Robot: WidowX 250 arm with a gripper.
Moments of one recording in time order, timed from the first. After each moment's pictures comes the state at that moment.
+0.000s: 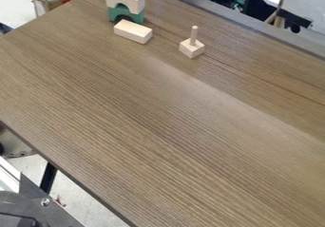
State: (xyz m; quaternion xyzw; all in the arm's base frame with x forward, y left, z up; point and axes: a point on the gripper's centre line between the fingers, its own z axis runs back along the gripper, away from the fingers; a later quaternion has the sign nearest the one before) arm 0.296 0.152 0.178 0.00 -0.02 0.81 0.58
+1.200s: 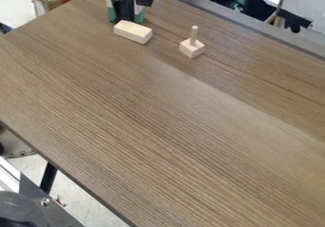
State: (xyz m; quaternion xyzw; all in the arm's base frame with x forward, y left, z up) arm 0.346 0.117 0.101 -0.02 0.02 0.77 0.63
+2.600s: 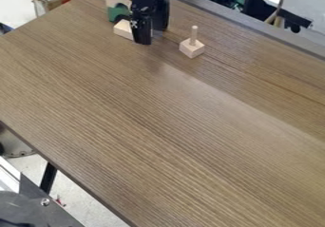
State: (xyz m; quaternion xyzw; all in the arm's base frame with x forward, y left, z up) arm 0.375 0.109 0.046 -0.01 0.04 0.76 0.65
